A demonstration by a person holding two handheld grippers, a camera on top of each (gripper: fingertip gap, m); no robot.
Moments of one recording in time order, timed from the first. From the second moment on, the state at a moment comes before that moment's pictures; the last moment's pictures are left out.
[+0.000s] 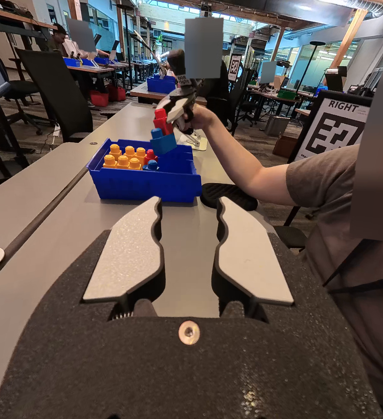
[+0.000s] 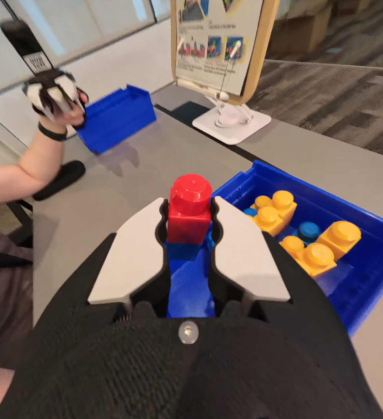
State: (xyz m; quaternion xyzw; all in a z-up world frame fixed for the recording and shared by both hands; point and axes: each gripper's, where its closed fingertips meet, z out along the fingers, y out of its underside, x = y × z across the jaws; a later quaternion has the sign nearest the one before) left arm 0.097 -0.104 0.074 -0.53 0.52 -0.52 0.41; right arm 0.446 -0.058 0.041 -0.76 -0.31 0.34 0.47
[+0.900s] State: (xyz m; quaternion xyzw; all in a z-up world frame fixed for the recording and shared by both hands) left arm 0.115 -0.112 0.043 -0.56 0.55 -0.50 0.36; right arm 0.493 -0.091 -0.099 -0.81 -0.55 0.08 0.20
